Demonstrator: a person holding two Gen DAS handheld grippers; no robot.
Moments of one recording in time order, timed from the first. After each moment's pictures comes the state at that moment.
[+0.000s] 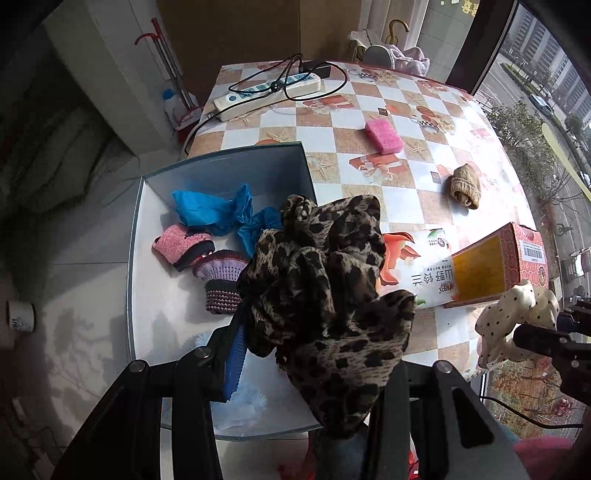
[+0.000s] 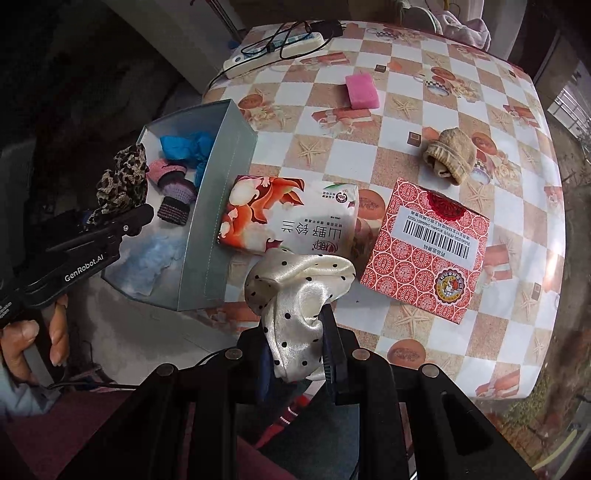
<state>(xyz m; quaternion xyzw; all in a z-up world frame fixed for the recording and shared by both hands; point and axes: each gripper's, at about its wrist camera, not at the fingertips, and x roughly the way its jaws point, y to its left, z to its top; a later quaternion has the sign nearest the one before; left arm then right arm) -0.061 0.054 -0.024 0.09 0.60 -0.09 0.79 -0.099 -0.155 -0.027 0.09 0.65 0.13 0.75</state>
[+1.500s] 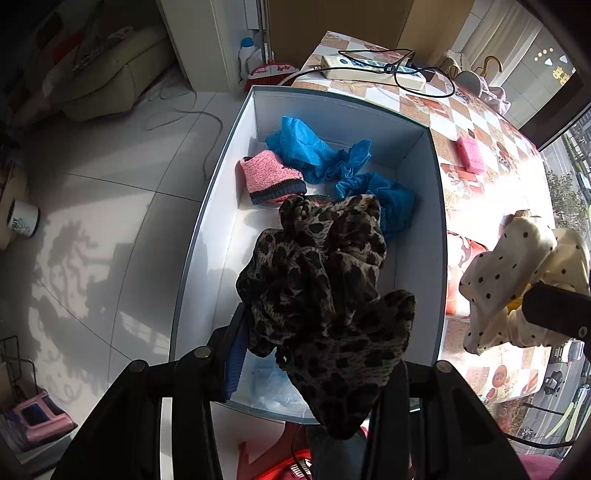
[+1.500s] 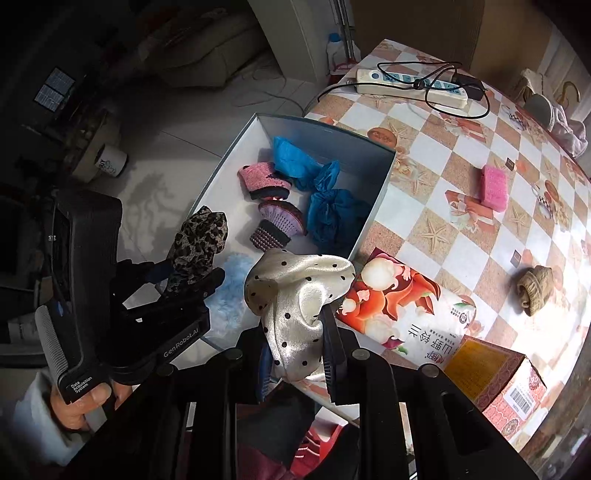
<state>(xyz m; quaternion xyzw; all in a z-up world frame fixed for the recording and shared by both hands) -0.074 0.147 -0.058 -0.02 0.64 0.02 0.77 -0.033 -0.016 -0.001 -0.01 0.63 0.25 0.74</state>
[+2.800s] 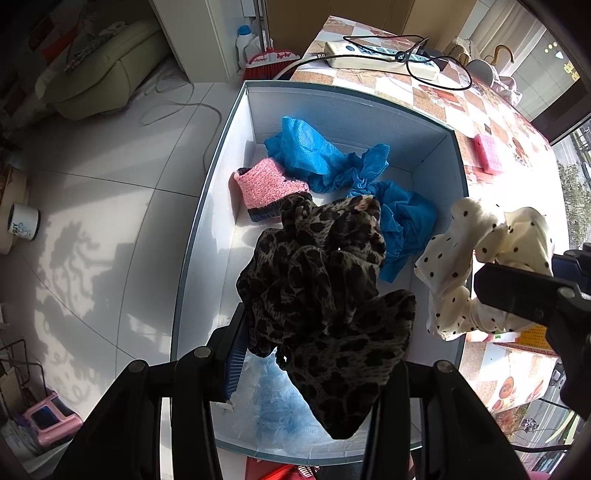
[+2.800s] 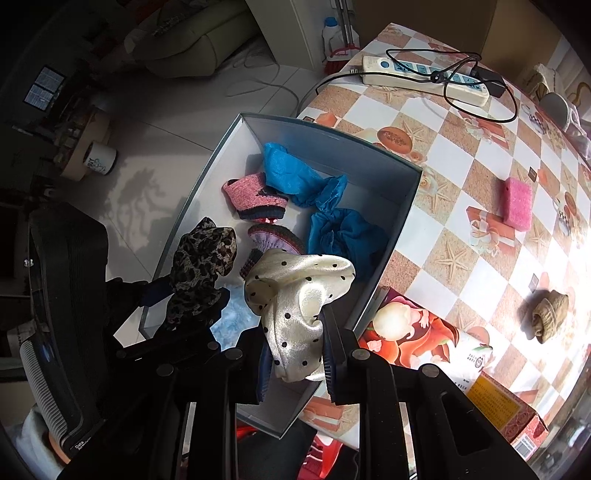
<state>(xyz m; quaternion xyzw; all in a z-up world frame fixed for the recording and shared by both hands) -0.035 0.149 -0.078 0.00 0.66 0.02 0.75 0.017 0.014 -0.037 -0.02 0.66 0.24 0.72</state>
